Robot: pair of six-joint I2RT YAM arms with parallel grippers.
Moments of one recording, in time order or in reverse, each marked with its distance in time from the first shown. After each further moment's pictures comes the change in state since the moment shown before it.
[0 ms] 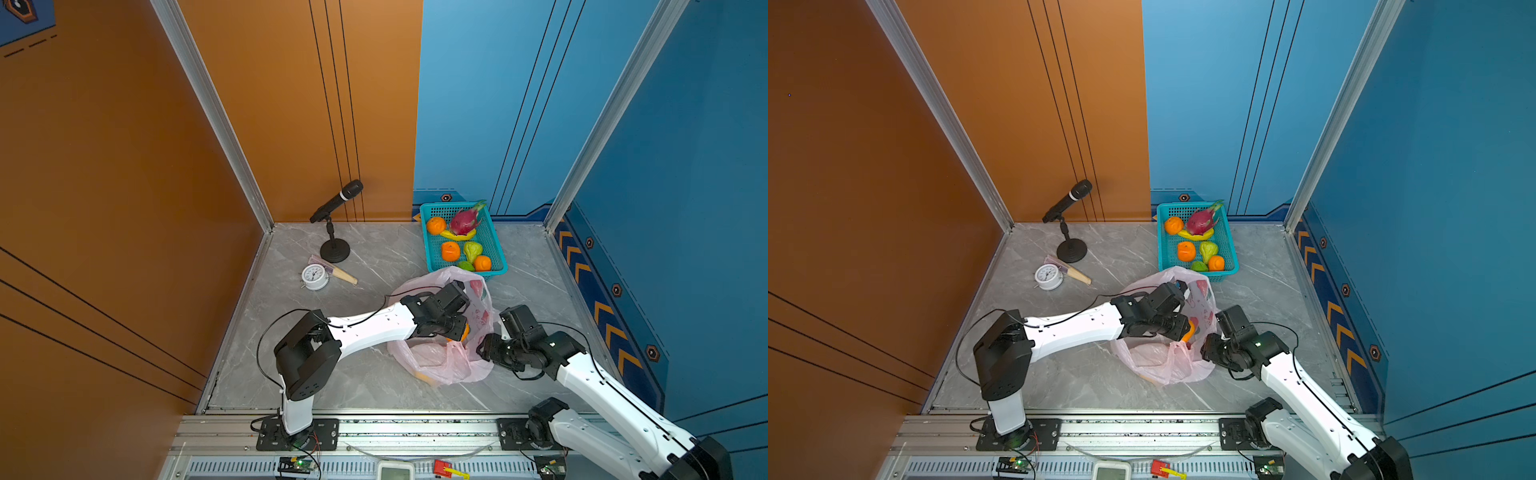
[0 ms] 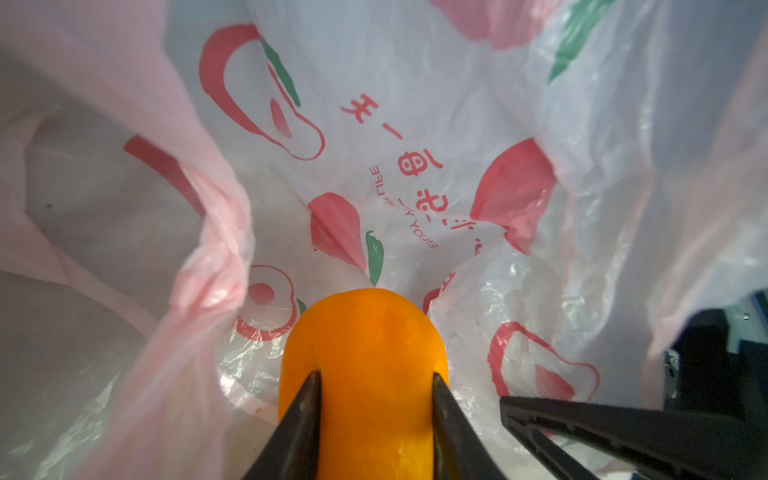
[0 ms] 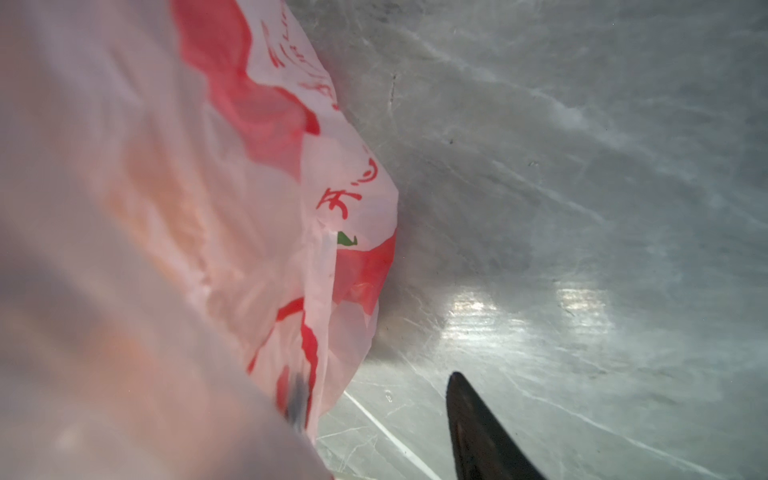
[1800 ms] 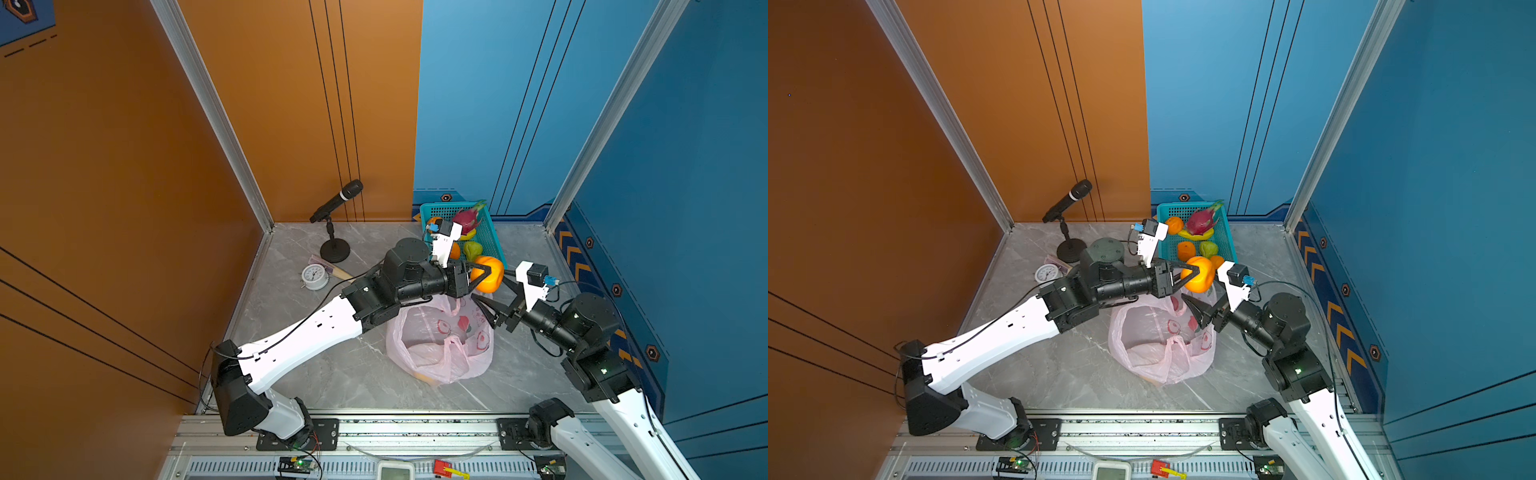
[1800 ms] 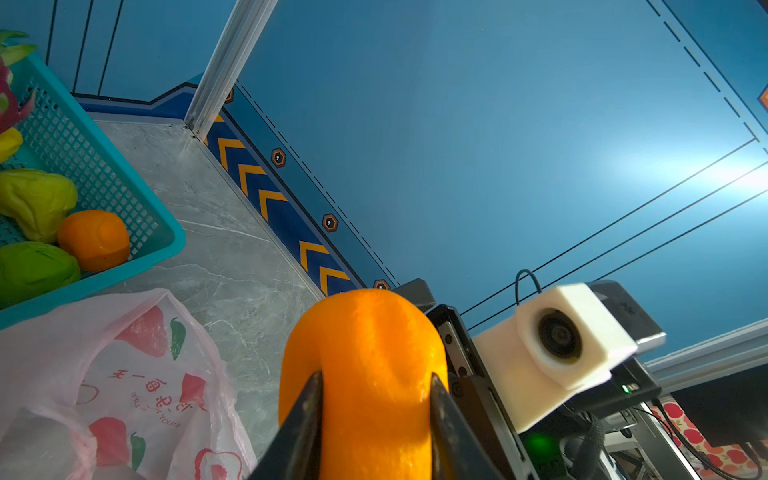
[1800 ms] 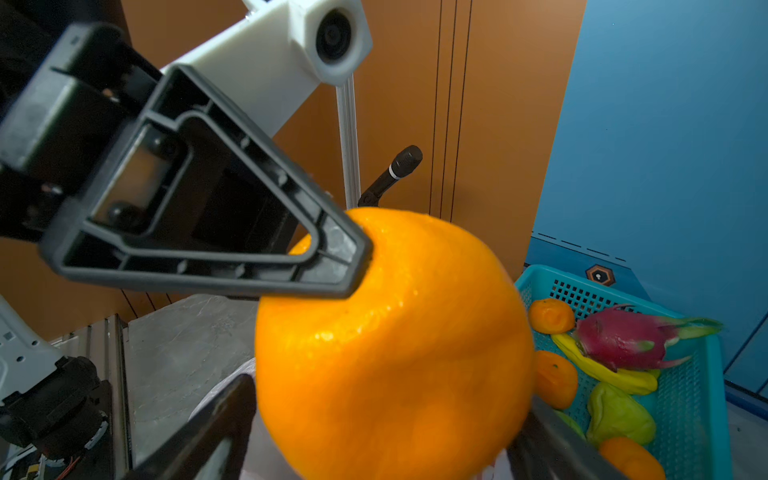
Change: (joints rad) left arm 0.050 -0.361 0.072 0.325 0.232 -0.178; right arm -0.104 -0.242 0.144 0.702 -0.378 -0.723
